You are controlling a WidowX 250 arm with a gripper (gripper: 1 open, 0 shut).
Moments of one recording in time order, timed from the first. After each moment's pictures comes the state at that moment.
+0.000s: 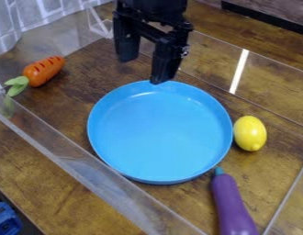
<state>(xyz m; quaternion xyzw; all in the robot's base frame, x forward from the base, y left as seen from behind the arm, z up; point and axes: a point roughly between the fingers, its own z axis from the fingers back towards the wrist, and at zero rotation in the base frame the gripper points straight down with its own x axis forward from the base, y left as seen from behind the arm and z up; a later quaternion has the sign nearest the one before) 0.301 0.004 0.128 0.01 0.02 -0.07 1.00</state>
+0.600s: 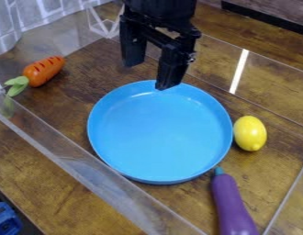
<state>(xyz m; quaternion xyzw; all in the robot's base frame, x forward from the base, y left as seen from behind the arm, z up) 0.303 0.001 0.127 0.02 0.01 -0.08 1.00</state>
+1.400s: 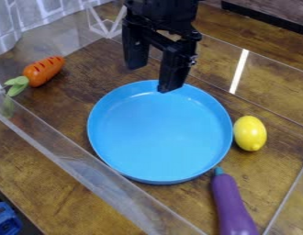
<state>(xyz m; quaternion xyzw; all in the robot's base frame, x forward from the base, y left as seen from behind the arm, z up) 0.303 -0.002 0.125 0.01 0.01 -0.09 1.00</state>
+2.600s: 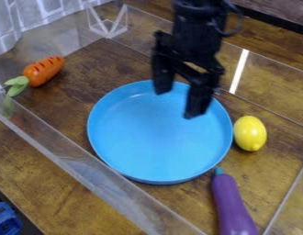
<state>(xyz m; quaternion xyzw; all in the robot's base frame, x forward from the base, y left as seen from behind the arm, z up) 0.326 -0.041 0.089 -0.01 0.01 -0.15 0.99</state>
